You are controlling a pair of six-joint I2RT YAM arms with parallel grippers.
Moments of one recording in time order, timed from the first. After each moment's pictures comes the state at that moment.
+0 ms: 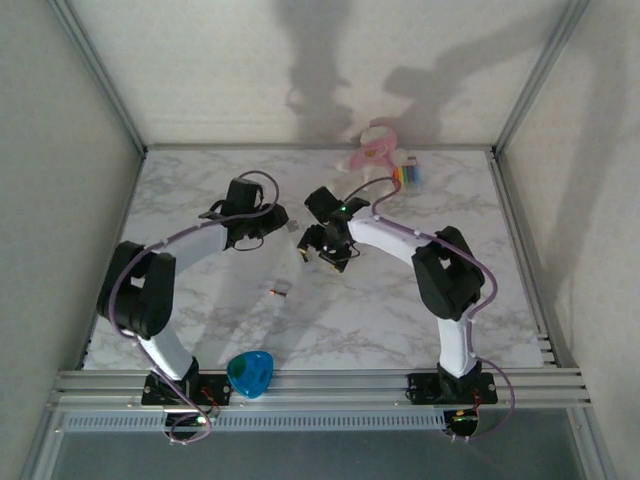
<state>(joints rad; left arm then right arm) -0.31 1.68 1.06 -0.15 0.23 -0.77 0.75 1.96 1.51 -0.79 -0.14 1.11</state>
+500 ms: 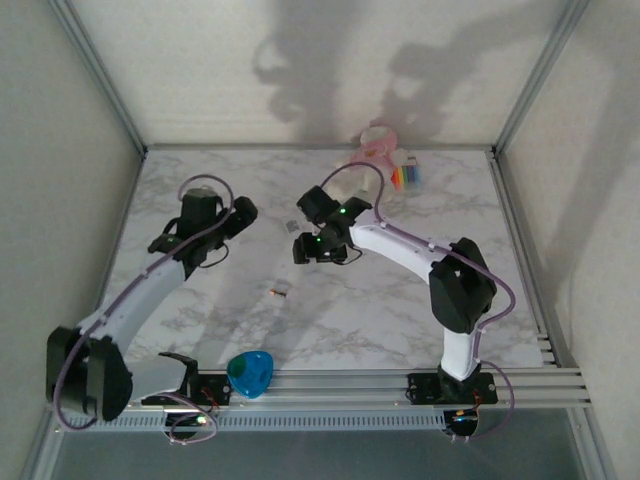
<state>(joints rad) -0.23 1.19 0.88 -0.37 -0.03 -0.84 0.85 1.88 1.56 -0.88 -0.13 0.59</state>
